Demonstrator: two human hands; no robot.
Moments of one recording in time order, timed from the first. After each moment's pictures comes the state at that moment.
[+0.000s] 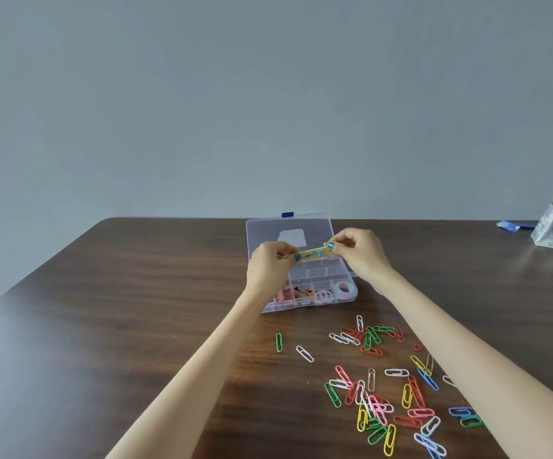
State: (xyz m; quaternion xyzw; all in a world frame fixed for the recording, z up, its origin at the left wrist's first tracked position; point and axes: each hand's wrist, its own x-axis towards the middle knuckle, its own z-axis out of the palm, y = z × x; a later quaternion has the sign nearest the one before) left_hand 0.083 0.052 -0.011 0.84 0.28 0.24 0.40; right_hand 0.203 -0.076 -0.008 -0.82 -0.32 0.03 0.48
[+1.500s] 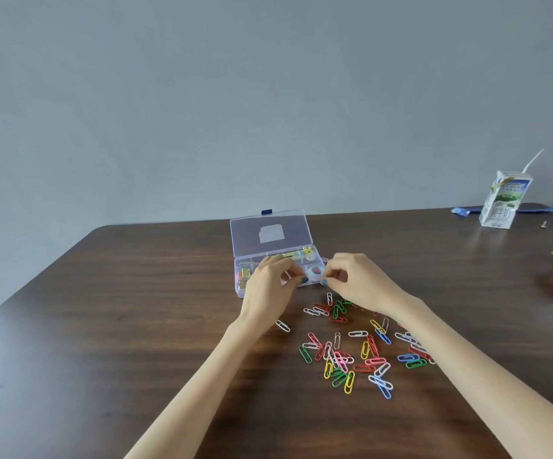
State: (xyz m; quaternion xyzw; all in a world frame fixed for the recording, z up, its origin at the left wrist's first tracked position) left_hand 0.037 -0.013 -0.024 0.90 0.14 0.29 0.28; right_hand 0.158 -0.164 -0.014 -0.83 -0.48 0.01 0.30
